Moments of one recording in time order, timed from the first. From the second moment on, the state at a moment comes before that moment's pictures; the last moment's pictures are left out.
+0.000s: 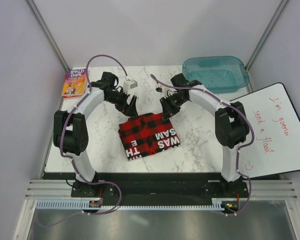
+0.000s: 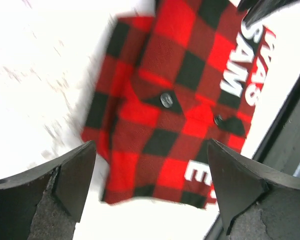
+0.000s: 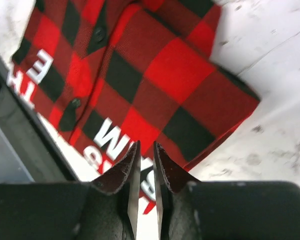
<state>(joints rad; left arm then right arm) -0.20 1.80 1.40 -0.79 0.71 0.42 0.44 2.00 1.62 -0.83 -0.62 -0.19</state>
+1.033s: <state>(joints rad) -0.20 2.28 1.69 -0.93 0.93 0.46 0.45 2.28 1.82 -0.71 -0.47 -0.19</state>
